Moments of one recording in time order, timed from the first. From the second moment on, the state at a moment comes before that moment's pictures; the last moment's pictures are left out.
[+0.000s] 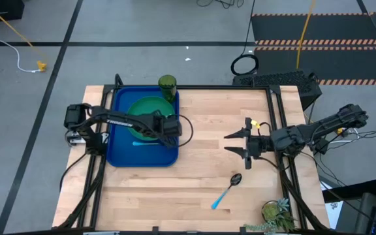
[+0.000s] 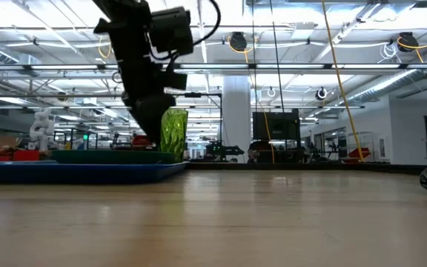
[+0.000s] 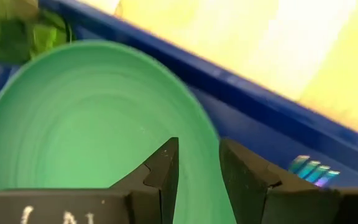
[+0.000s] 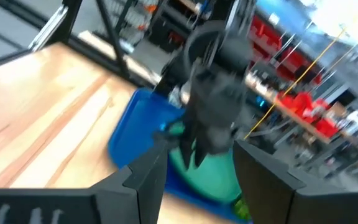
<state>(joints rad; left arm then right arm) 0.07 1.71 1.12 -0.71 -0.41 -0.34 0.34 0.86 0.65 0.03 0.40 -0.48</state>
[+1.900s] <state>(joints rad) -0.35 1.72 1.25 -0.33 -0.37 -0.30 0.64 1.50 0.64 -0.13 0.10 0.24</state>
